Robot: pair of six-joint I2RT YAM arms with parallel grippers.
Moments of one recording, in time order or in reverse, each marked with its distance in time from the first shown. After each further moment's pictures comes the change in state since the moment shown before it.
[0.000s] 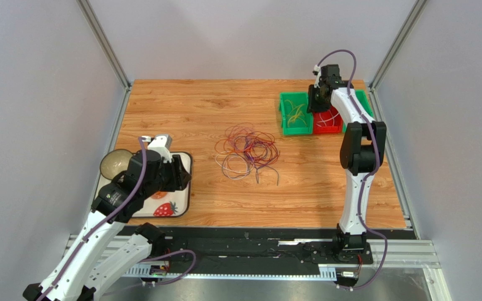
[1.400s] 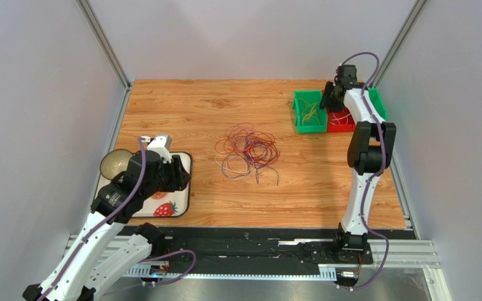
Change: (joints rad) left arm 0.000 -0.006 0.000 -0.003 0.000 0.000; right arm -0.110 -0.005 -0.017 0.055 0.077 0.184
